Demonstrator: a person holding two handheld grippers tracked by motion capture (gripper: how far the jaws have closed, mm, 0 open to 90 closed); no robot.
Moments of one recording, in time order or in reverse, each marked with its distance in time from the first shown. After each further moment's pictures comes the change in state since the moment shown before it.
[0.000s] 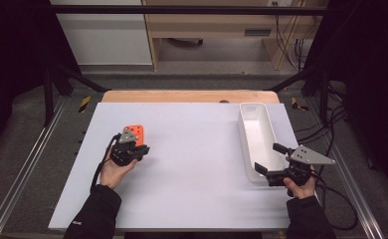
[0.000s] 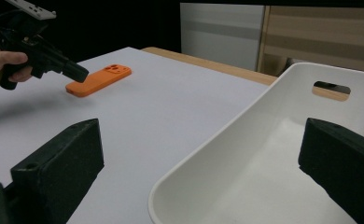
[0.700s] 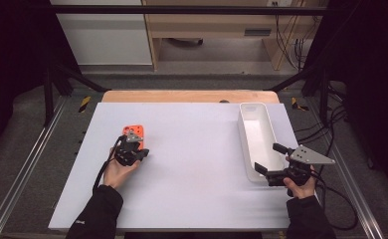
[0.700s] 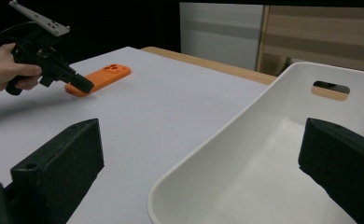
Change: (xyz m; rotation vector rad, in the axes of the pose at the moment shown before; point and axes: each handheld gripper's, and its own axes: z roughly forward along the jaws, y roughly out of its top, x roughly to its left) left arm 0.003 -0.006 0.022 0.113 0.019 -0.008; right arm 0.000 0.000 0.000 0.003 -0.004 0.000
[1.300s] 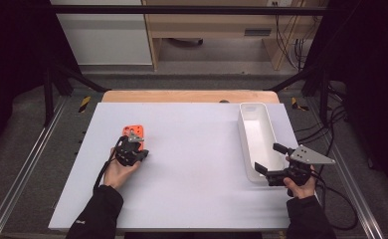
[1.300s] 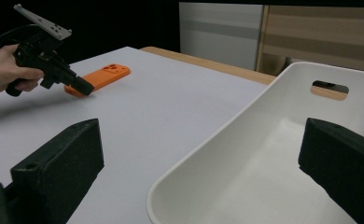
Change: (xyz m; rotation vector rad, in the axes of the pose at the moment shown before) left arm 0.000 -0.001 0.004 0.030 0.022 -0.004; right arm 0.000 0.000 0.000 -0.001 -0.002 -0.001
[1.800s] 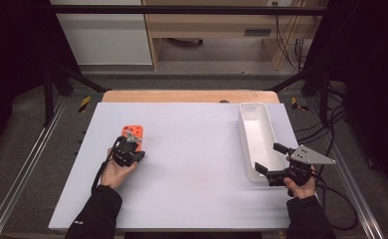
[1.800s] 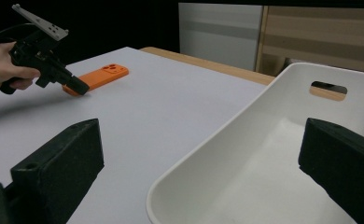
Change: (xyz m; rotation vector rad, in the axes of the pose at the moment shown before) left arm 0.002 -0.003 -0.006 0.042 0.035 -0.003; right arm 0.000 0.000 -0.001 0.000 -0.001 0.003
